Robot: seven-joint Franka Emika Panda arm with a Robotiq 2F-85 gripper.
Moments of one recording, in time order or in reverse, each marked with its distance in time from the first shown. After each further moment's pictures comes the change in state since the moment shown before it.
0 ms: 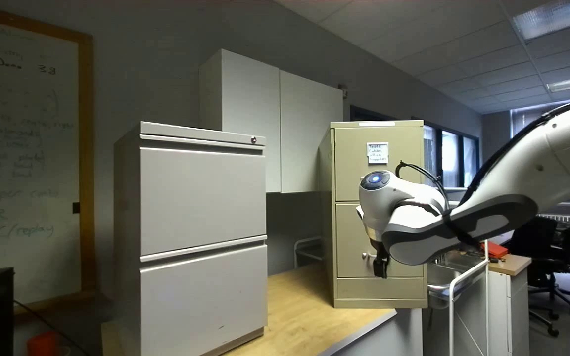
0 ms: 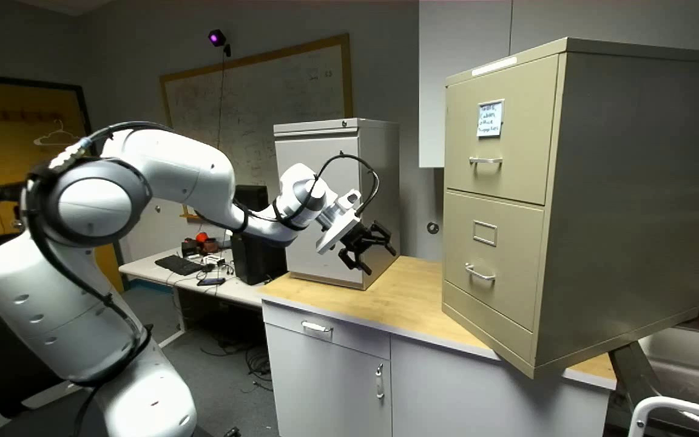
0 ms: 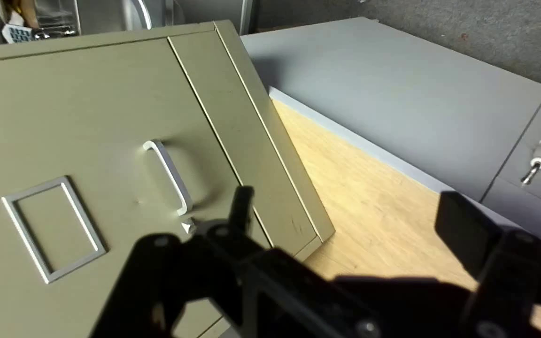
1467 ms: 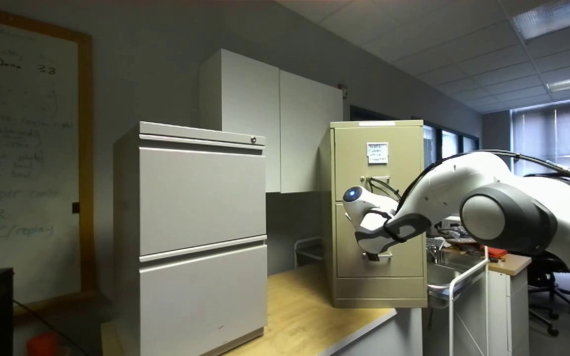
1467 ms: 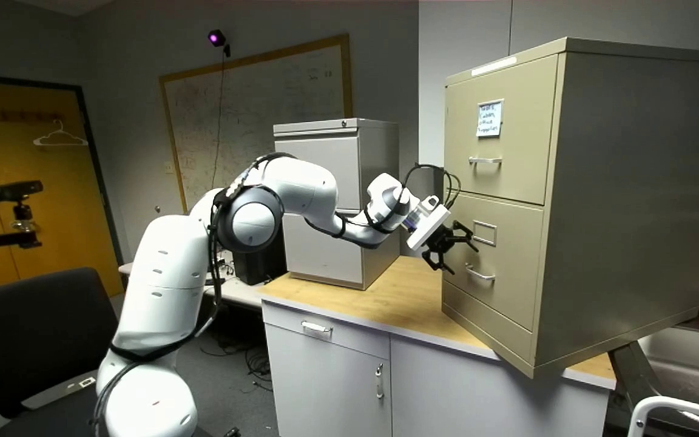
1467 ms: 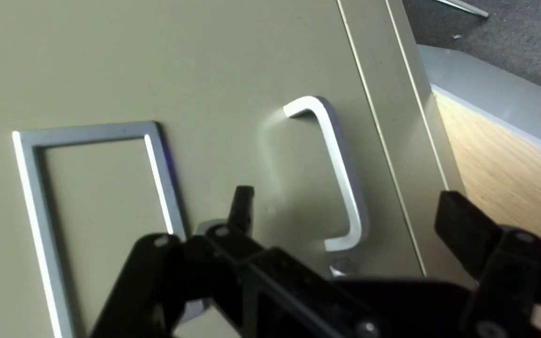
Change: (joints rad) arm 0.007 0.665 -0.218 0.713 -0.054 0.007 -0.277
